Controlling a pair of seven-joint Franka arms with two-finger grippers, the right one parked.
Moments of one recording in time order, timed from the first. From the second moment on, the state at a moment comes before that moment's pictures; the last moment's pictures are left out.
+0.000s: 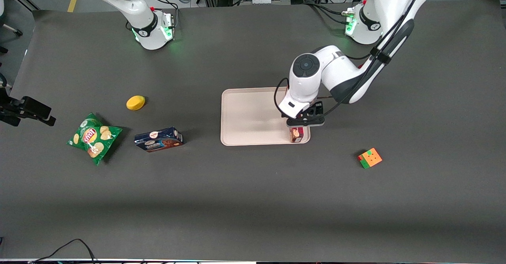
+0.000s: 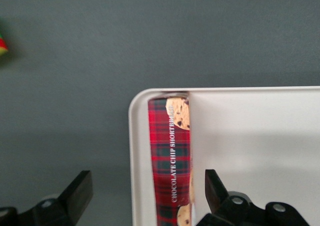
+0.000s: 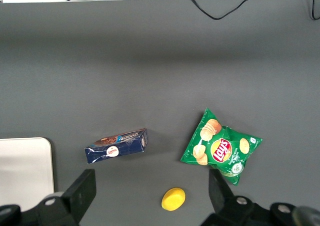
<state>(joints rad) 0.09 0.48 -0.81 -1.93 0.56 2.17 -1.02</state>
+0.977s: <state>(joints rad) 0.16 0.24 -0.56 -1.51 0.26 1.62 -0.16</state>
